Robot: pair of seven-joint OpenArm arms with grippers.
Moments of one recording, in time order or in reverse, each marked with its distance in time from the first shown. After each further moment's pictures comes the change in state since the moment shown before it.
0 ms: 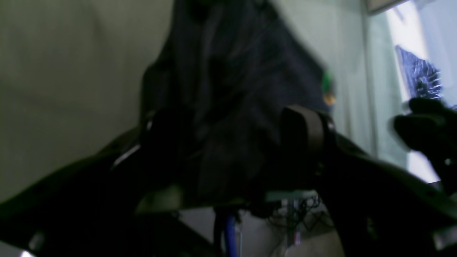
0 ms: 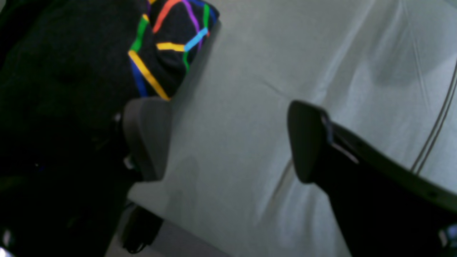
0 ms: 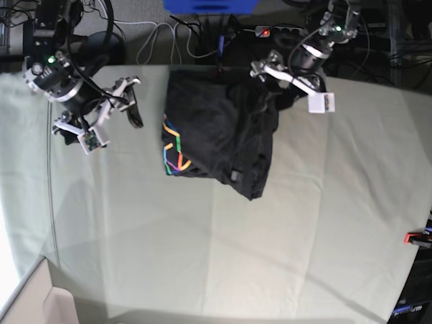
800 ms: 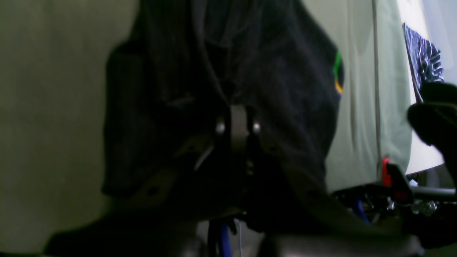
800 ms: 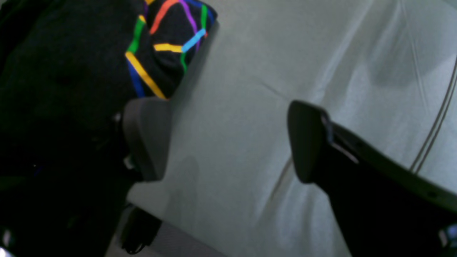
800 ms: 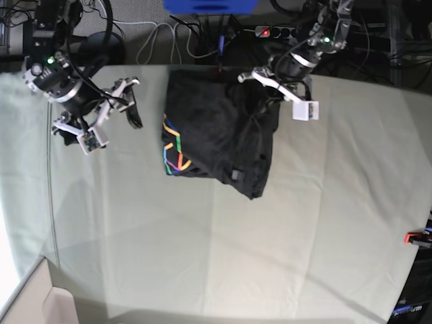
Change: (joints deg) left arm -4.7 -0.7 4.5 -4.2 0.0 0.3 0.1; right arm 0.2 0.2 0.0 -0.2 0.0 0.0 0.2
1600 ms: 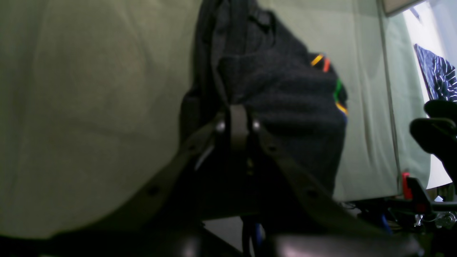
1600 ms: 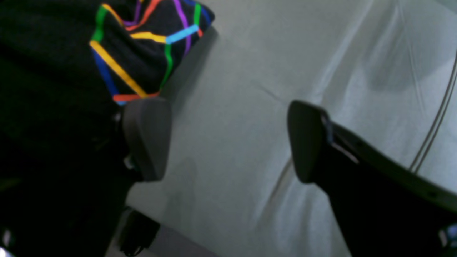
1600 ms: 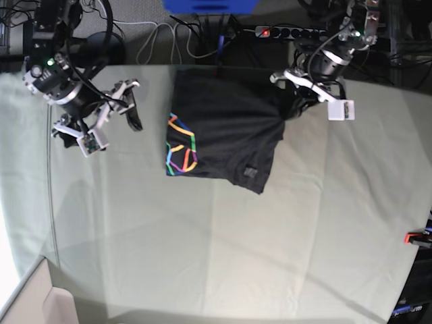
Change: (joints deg) left arm 4.8 -4.1 -7.2 7.5 -0.6 -0.3 0.0; right arm 0.5 0.1 0.0 0.0 0.0 0.0 0.1
